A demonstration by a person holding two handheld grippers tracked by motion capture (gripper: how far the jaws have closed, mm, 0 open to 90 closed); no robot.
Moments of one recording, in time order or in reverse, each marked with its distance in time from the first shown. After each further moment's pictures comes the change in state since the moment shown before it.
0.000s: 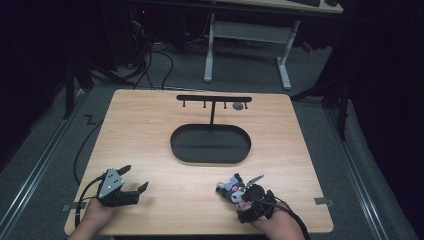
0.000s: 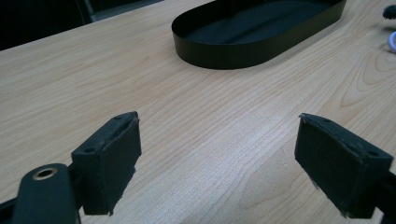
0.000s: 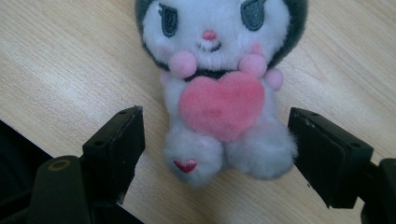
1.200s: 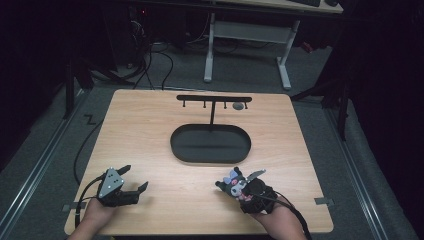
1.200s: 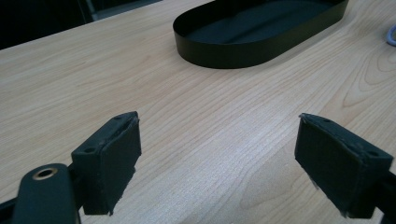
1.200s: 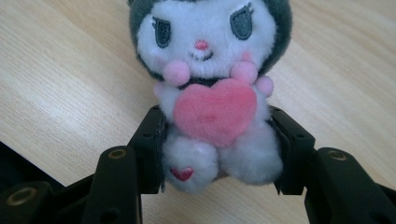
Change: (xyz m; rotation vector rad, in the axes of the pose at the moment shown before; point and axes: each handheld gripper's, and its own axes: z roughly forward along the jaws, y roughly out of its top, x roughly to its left) left arm 0.000 0.000 0.000 0.001 0.004 -0.002; right arm -0.003 0.012 -0.019 -0.081 -0.050 -0.012
